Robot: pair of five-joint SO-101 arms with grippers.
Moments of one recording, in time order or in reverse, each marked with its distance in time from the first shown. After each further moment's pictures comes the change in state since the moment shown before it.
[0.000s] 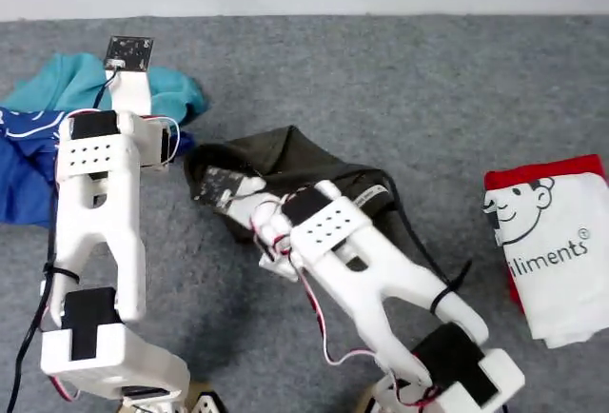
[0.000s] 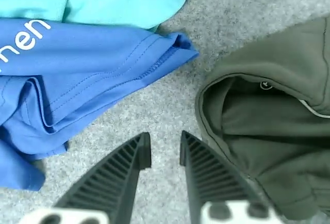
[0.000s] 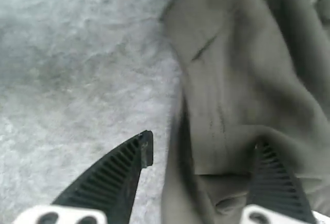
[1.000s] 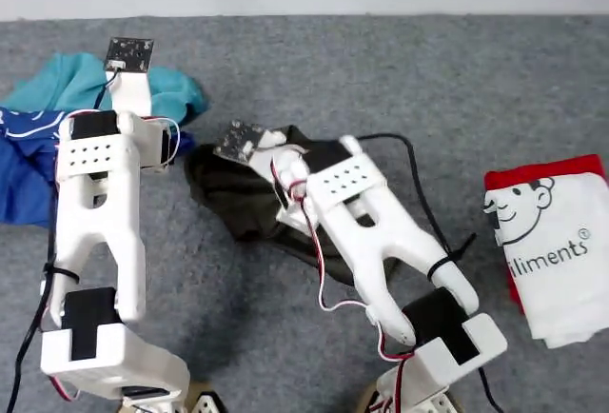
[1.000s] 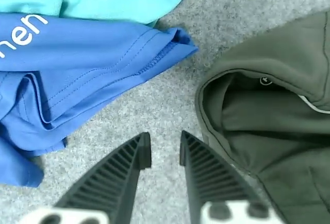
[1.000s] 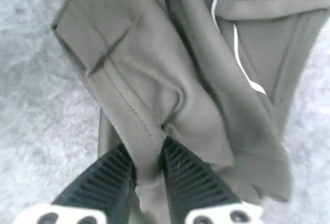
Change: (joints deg) left arm 0.0 0.0 0.0 0.9 0.0; right arm 8.3 10.1 -21.1 10.1 6.9
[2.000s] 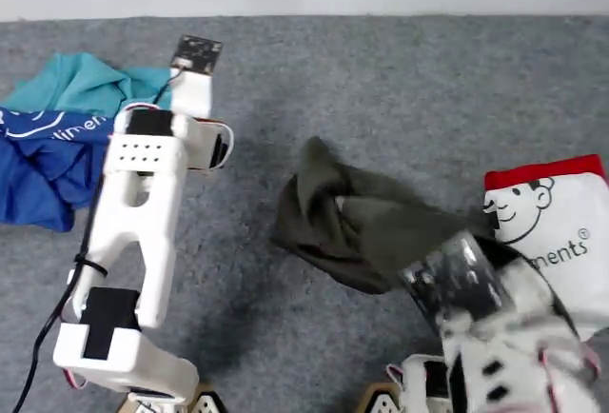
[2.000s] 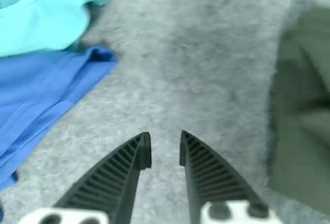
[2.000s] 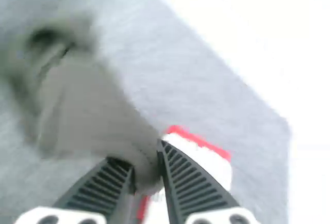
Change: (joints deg) left arm 12.7 0.0 0.0 0.0 0.1; right arm 36.2 -79.6 5.9 26.1 5.6
